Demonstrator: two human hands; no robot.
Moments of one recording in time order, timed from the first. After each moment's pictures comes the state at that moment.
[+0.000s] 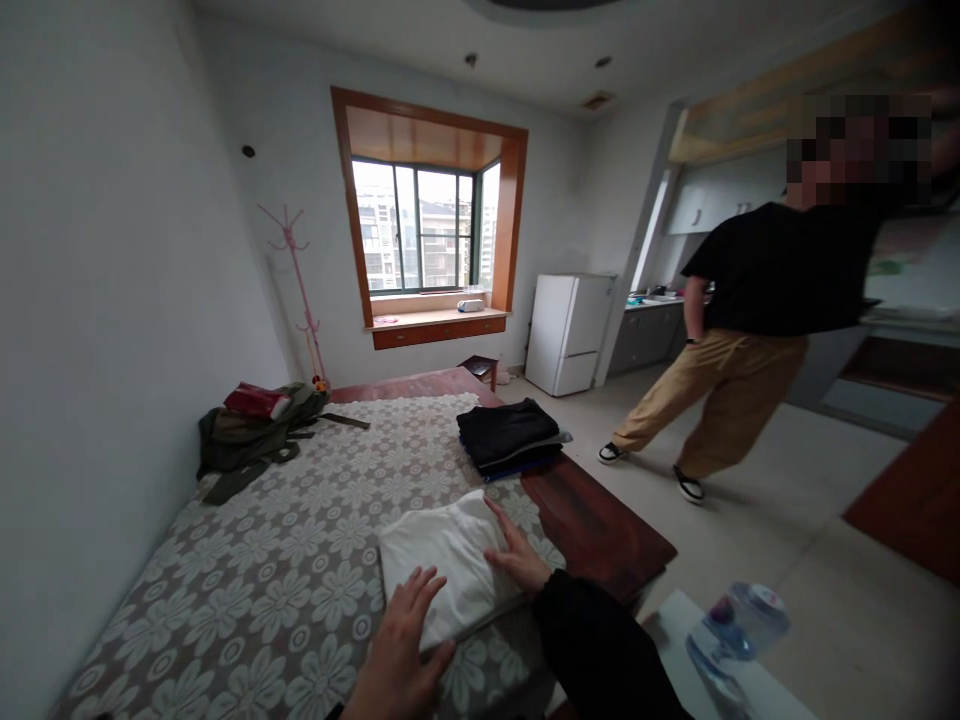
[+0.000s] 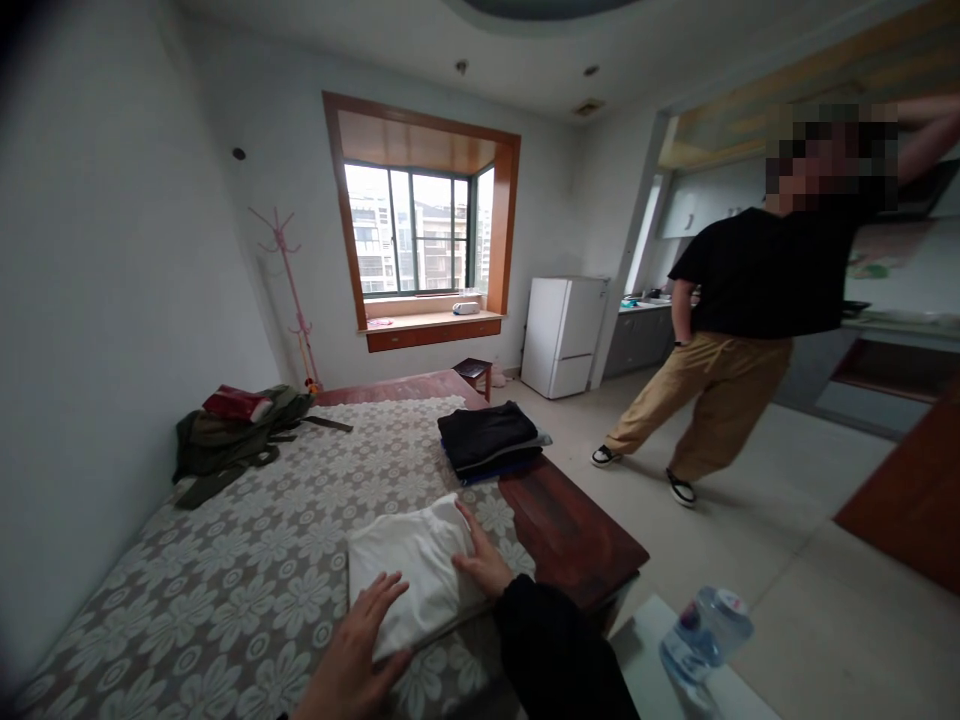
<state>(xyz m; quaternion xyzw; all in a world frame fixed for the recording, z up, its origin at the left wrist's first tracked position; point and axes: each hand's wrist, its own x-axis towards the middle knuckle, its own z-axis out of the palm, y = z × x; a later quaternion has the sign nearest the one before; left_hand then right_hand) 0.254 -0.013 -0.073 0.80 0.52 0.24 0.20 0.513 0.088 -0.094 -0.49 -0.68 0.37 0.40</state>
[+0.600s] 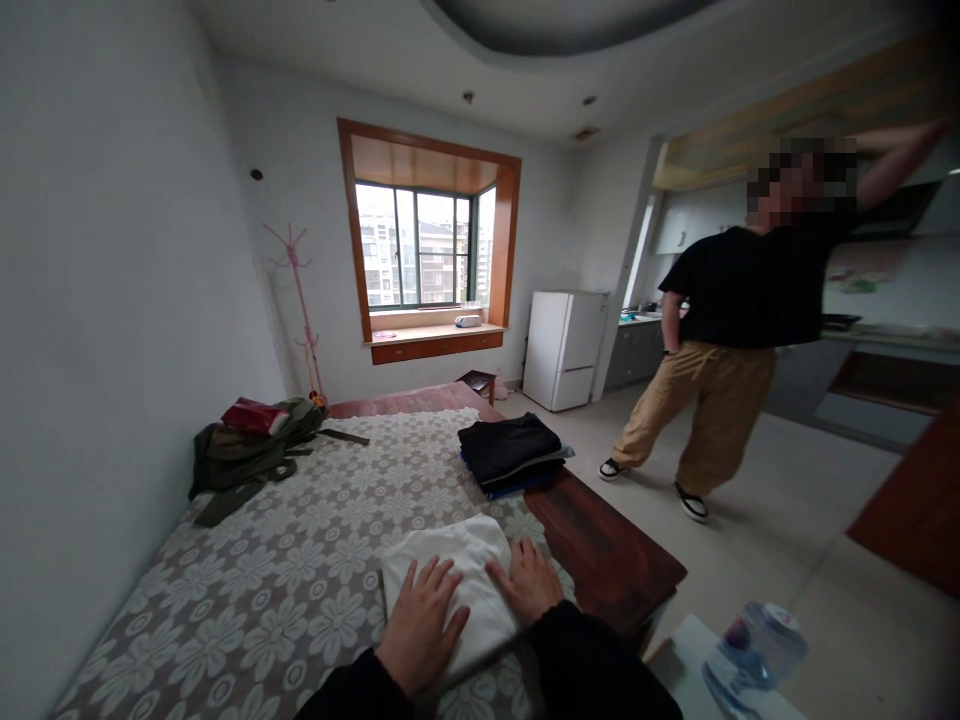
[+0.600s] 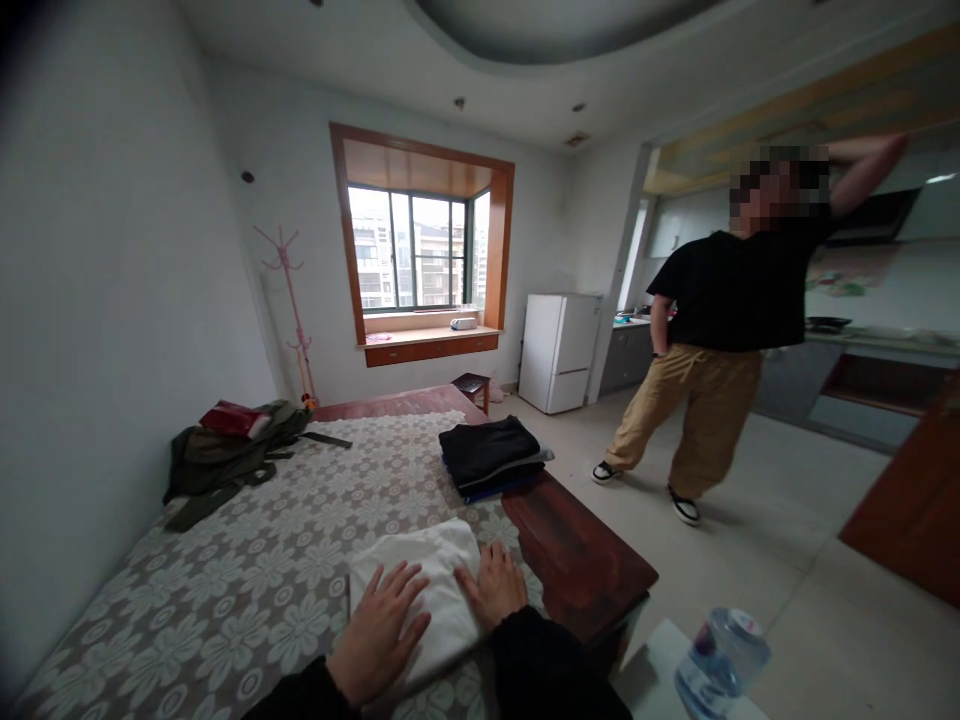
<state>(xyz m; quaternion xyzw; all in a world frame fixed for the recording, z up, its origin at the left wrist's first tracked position) 0.274 0.039 -0.055 0.86 0.48 0.12 0.11 0.505 0.081 -0.113 -0.70 -0.68 0.02 0.21</state>
